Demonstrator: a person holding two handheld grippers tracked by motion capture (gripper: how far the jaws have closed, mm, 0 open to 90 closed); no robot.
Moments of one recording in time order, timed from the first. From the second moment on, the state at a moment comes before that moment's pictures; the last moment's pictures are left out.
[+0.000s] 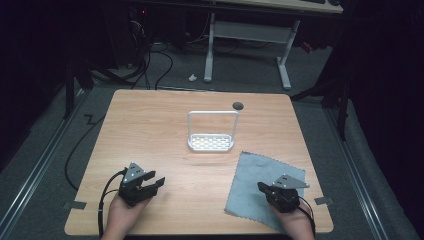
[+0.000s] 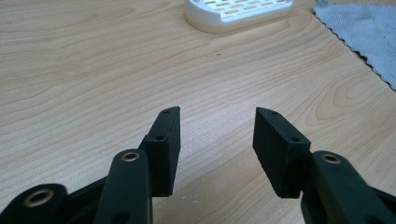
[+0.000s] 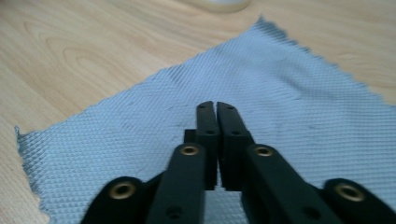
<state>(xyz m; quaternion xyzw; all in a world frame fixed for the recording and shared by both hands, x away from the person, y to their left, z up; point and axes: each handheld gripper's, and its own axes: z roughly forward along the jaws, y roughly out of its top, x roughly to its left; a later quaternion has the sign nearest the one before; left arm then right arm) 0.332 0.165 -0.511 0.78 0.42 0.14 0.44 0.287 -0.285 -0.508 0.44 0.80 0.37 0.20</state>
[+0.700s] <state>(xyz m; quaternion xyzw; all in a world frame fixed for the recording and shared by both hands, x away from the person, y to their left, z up) 0.328 0.156 -0.511 0.79 0.41 0.14 0.45 0.291 -0.231 -0.523 0.35 0.86 0.34 0.14</state>
